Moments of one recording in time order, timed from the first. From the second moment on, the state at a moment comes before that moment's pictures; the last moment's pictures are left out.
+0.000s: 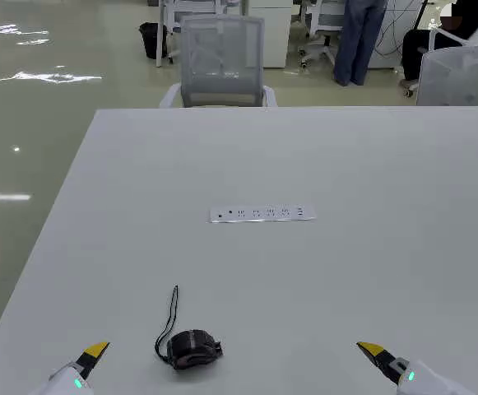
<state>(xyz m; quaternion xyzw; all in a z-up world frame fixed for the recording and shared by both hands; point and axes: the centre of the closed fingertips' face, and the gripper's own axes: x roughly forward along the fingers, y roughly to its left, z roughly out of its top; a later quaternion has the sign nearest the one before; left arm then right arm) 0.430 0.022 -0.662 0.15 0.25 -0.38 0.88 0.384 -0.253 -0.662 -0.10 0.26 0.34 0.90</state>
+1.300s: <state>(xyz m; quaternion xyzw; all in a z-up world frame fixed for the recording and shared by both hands) 0.441 0.009 -0.669 0.18 0.25 -0.41 0.86 0.391 -0.242 -0.661 -0.15 0.23 0.40 0.87</state>
